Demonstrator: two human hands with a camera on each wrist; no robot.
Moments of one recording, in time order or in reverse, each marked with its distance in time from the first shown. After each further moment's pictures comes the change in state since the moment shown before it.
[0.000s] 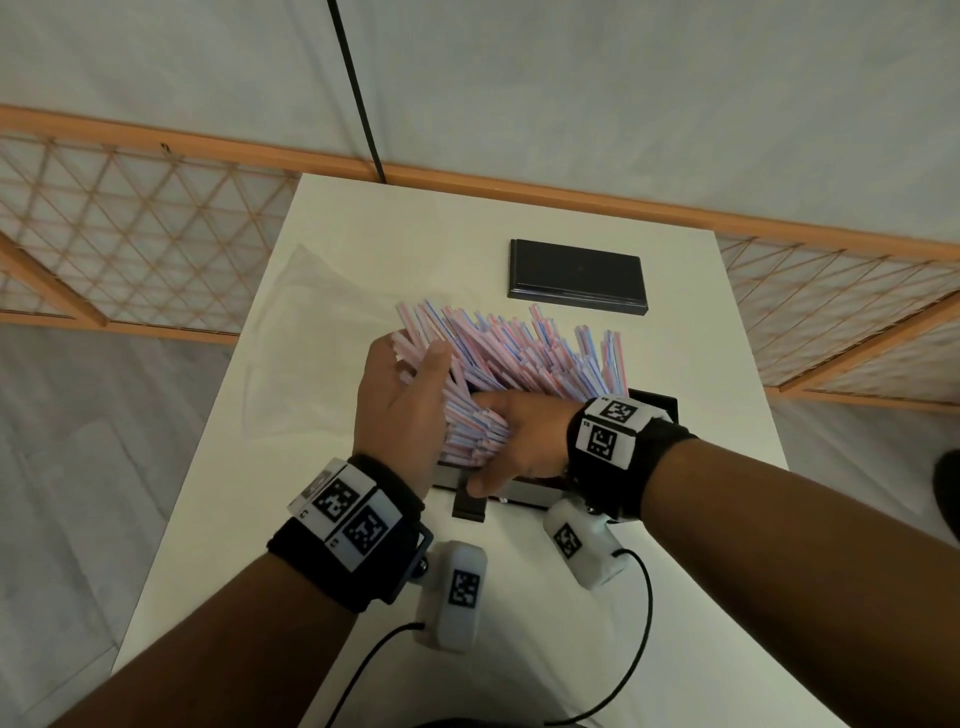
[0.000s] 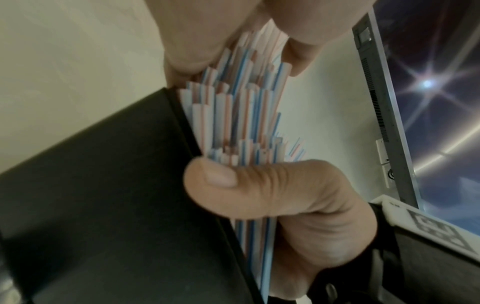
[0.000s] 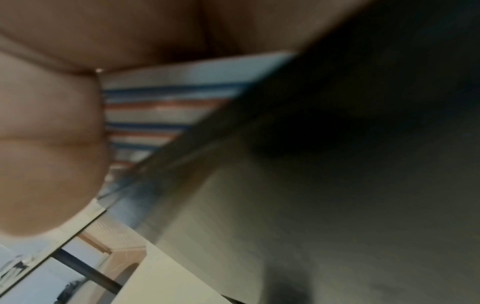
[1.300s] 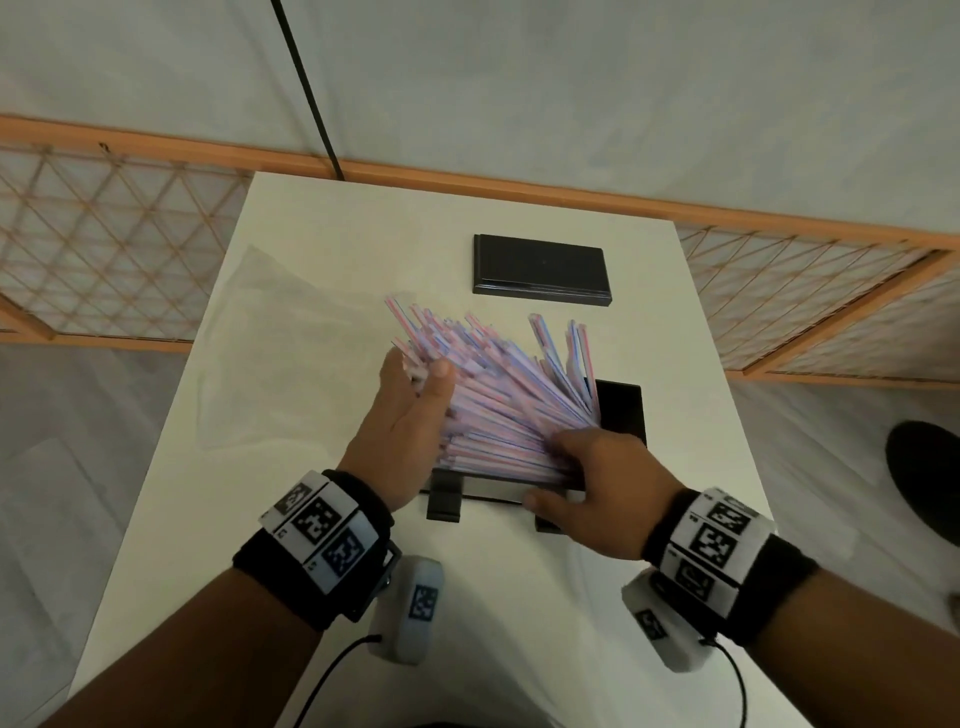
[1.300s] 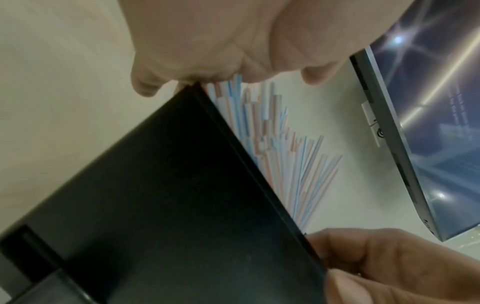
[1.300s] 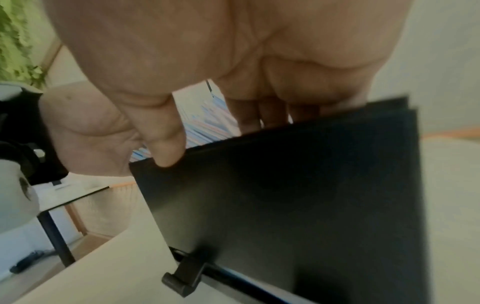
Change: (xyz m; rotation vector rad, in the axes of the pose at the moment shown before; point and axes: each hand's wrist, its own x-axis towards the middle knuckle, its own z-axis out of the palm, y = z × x) left_hand -0.008 -0.007 0.002 0.433 -0.379 -0.044; right_hand -0.070 0.084 0.039 -0.182 0.592 -0.130
